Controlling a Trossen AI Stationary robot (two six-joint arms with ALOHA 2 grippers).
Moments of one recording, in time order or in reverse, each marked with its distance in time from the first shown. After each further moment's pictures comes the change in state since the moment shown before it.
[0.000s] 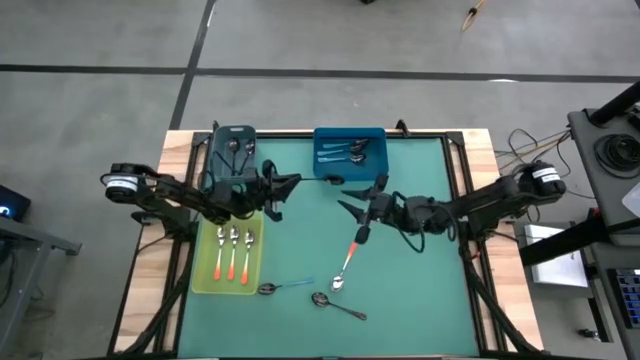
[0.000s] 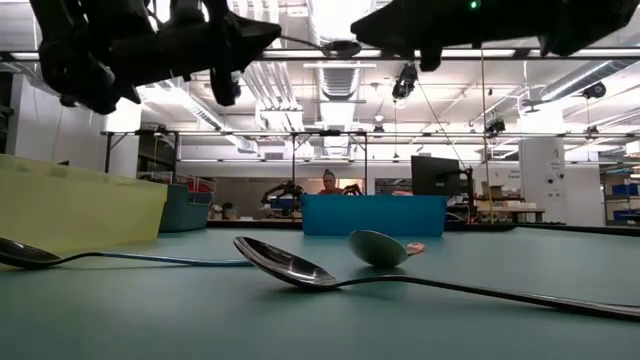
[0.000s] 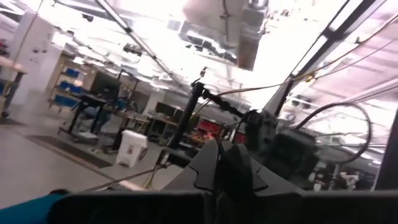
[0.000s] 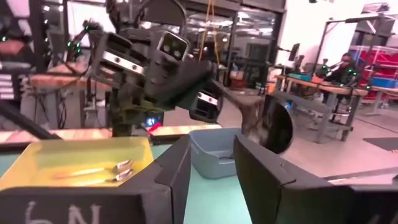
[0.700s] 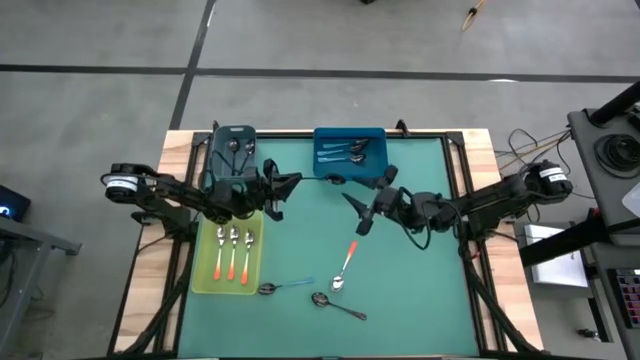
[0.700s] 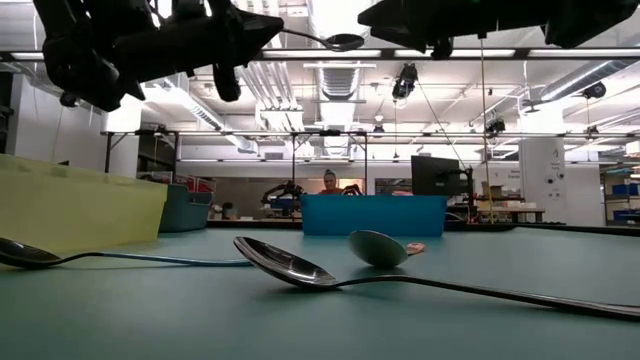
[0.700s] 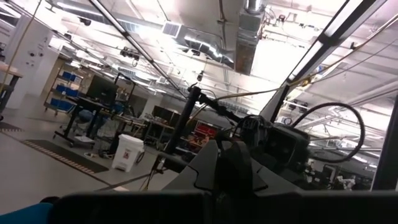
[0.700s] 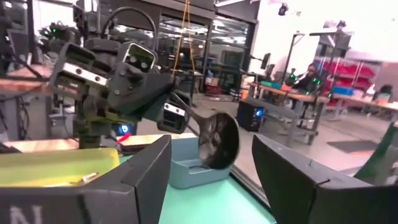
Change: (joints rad) left arm -0.002 0.000 0.025 -0.001 0.002 0.000; right arm -0.016 -0.056 0.000 -0.003 0.102 -0.074
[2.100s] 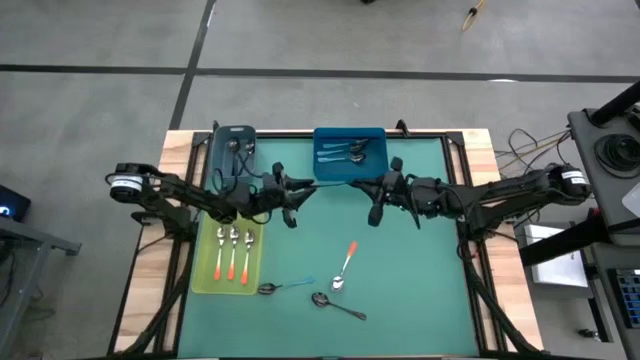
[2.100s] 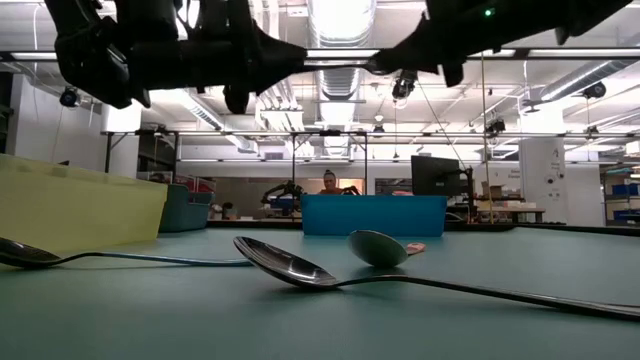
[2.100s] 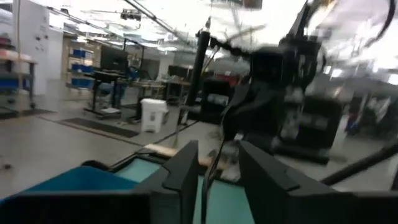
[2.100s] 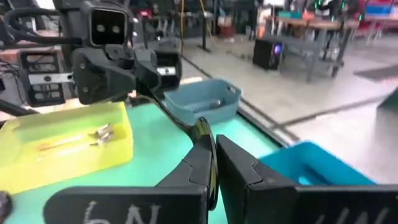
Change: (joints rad) left arm -0.005 0.039 0.058 -0.255 0.015 0.164; right arm -0.117 -0.195 0.000 -0.489 -0.164 0.303
